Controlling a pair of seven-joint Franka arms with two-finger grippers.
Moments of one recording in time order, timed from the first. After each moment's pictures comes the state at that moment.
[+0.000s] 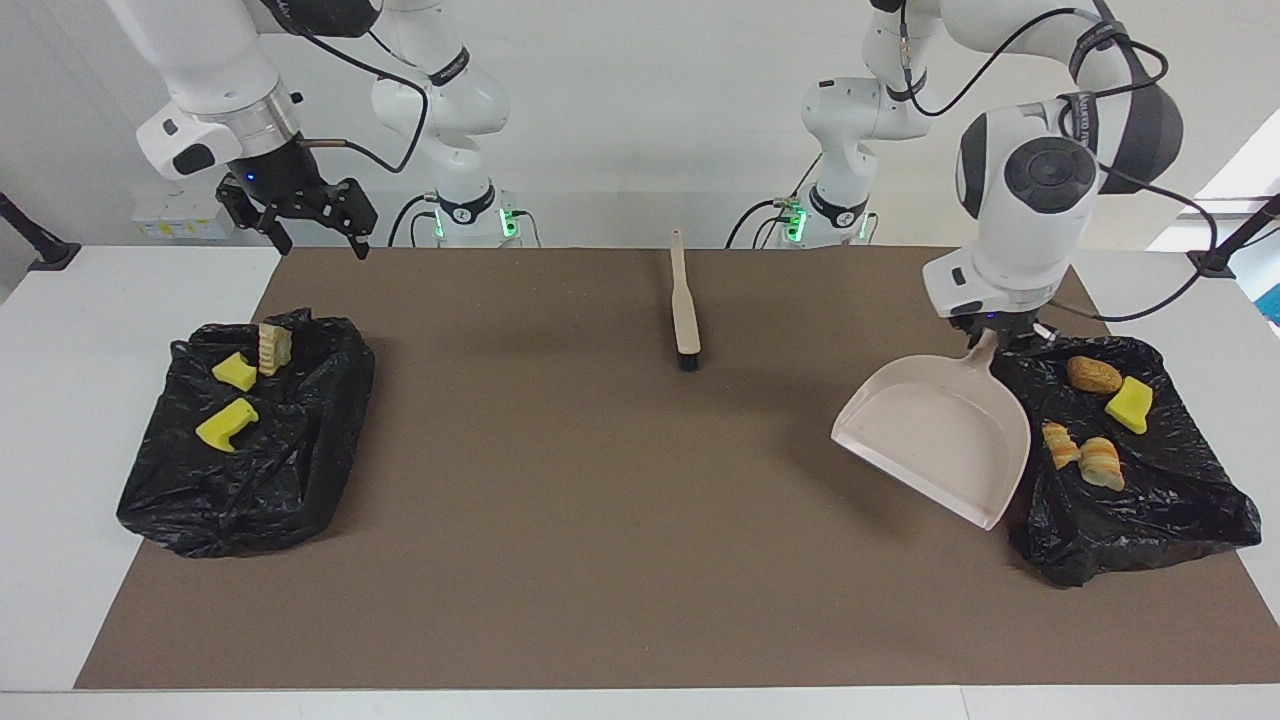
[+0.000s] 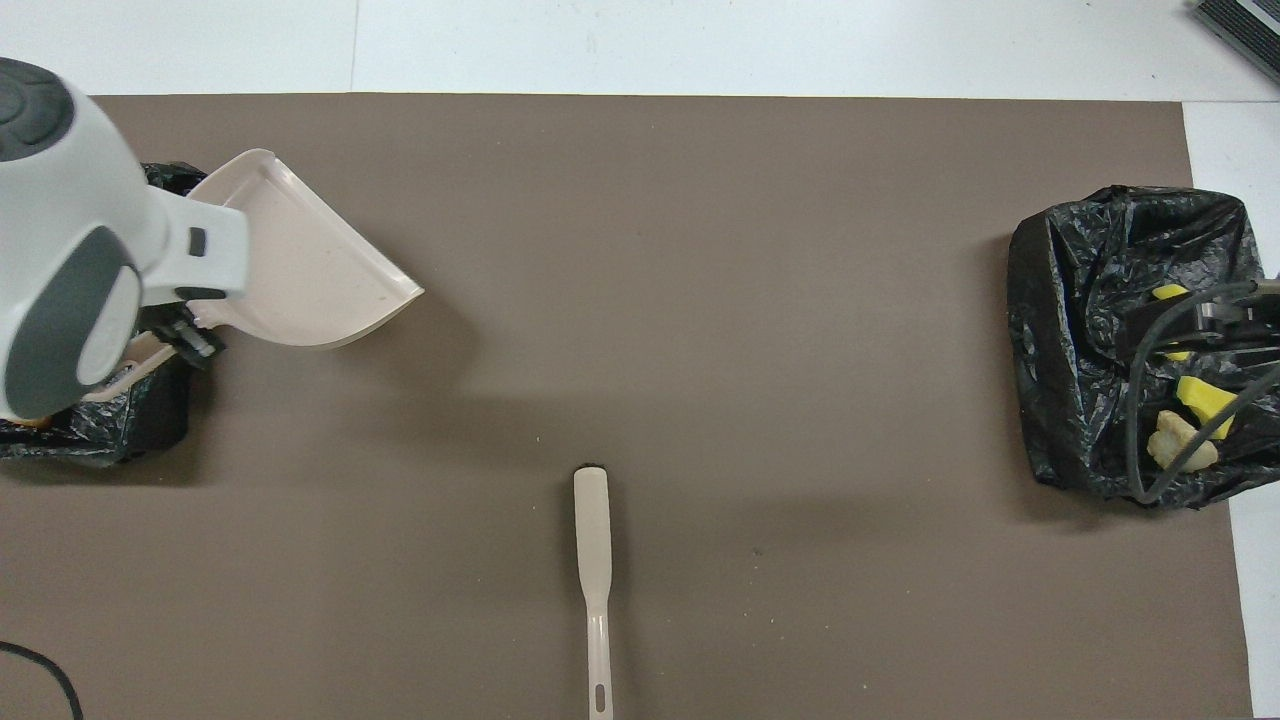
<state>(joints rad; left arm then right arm) -0.17 0.20 -0.07 -1.63 0.27 1.65 0.38 -0.07 -0.02 0.05 -1.53 0.00 1.48 0.07</state>
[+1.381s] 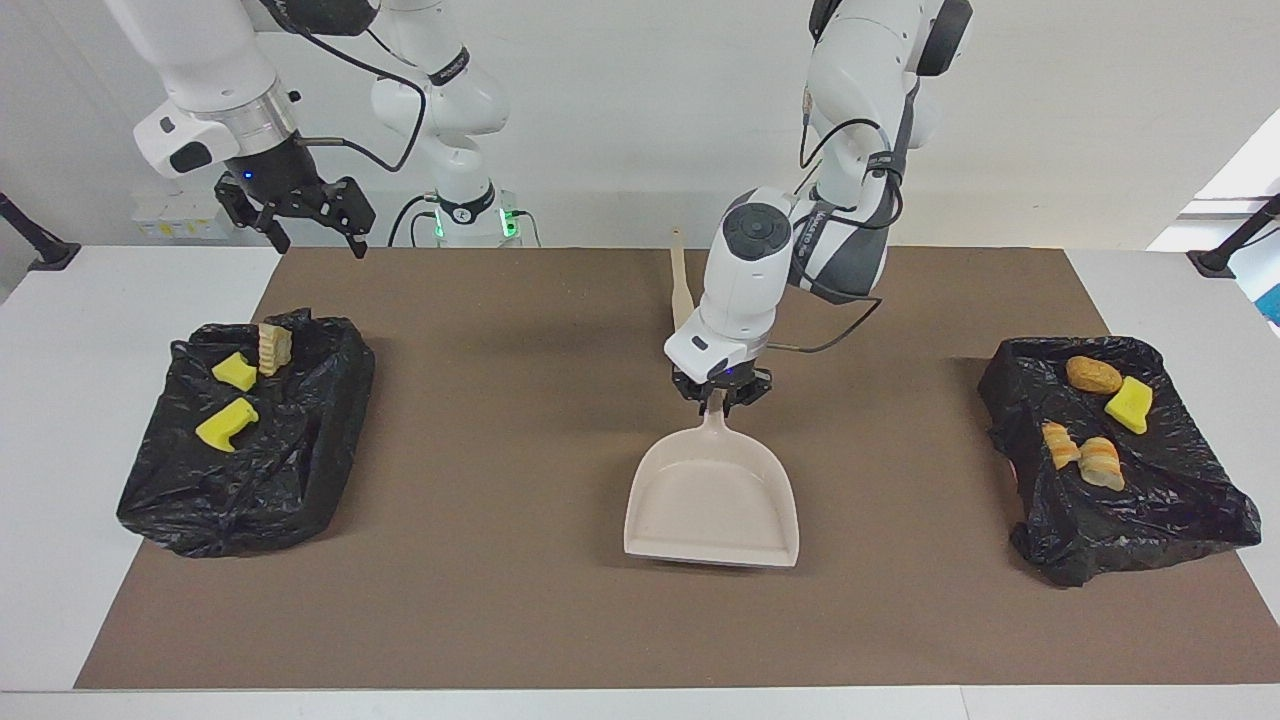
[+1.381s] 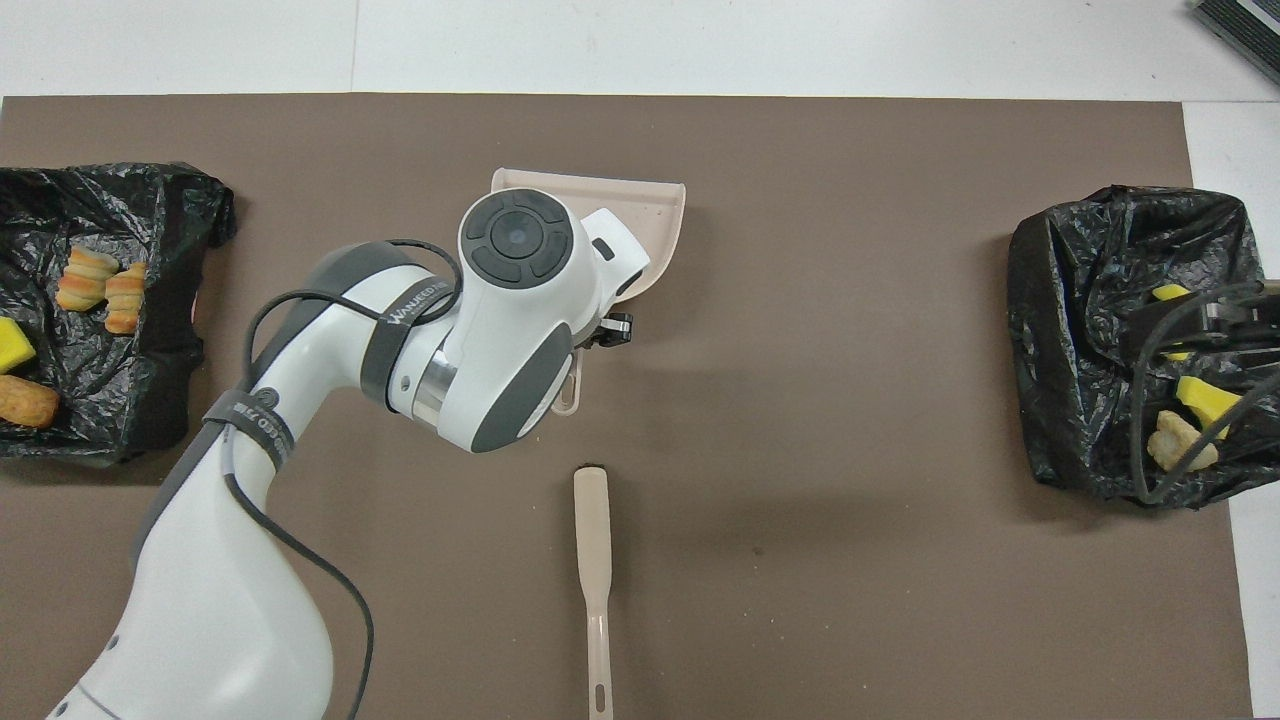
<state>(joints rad) -0.54 0.45 -0.08 -1.57 0.02 2.03 -0.43 -0.07 -0.02 0.05 -1.53 0.00 1.48 0.07</state>
